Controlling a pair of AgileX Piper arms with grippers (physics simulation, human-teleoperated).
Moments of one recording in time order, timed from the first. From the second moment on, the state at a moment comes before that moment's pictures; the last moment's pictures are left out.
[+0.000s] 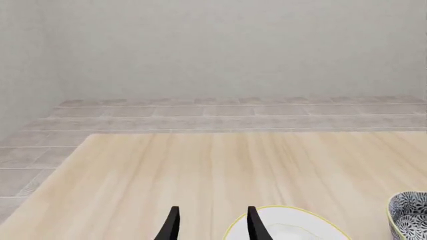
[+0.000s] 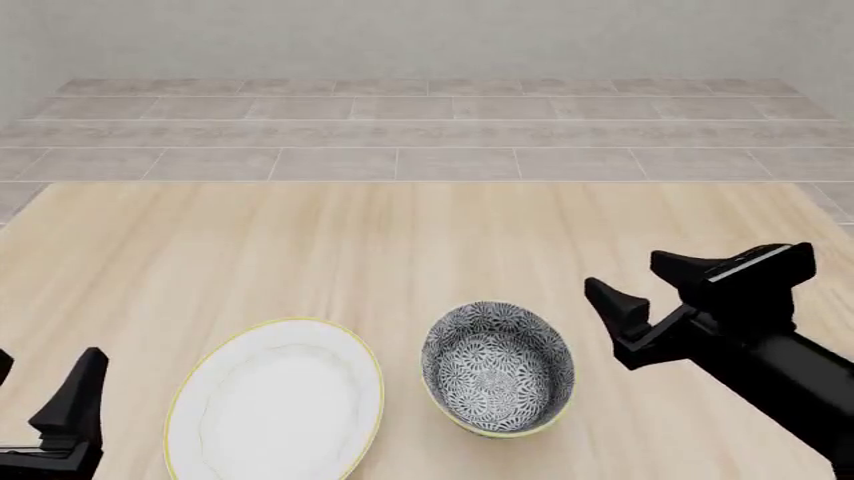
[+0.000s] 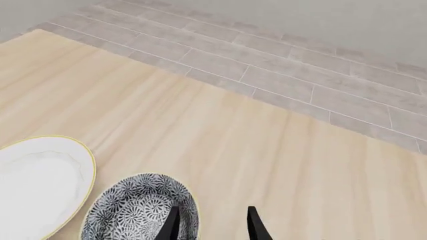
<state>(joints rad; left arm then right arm) 0.01 0.00 0.00 0.02 0.02 0.39 0.88 -0.36 -0.15 -0.08</state>
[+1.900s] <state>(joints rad) -0.02 0.11 0.00 -0.07 0.01 0.41 1.26 -0.36 -0.32 -0.04</state>
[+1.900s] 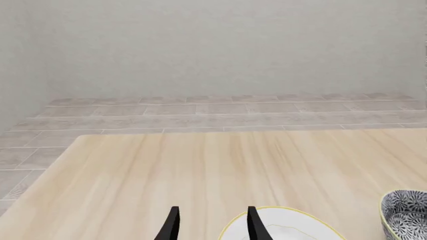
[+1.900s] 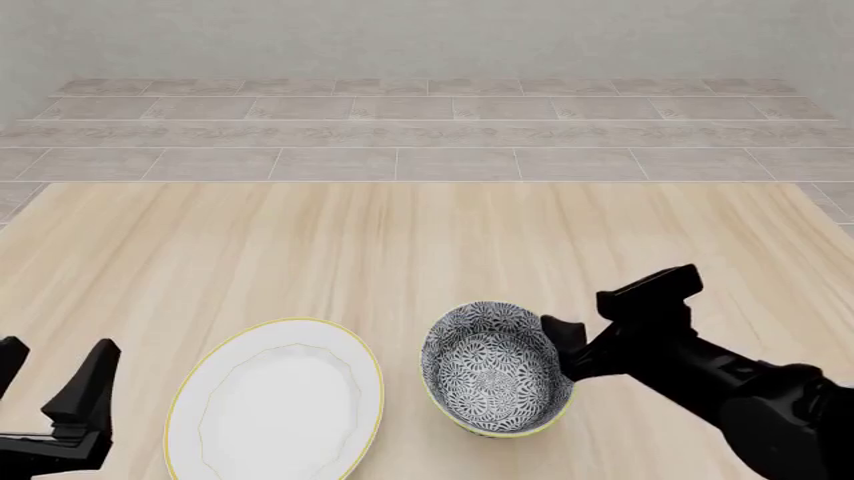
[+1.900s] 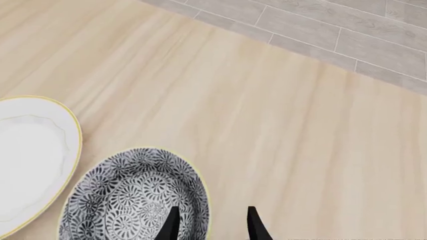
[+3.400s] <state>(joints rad) -0.03 0.16 0.00 -0.11 0.01 0.42 1.43 -0.34 -0.43 -0.04</state>
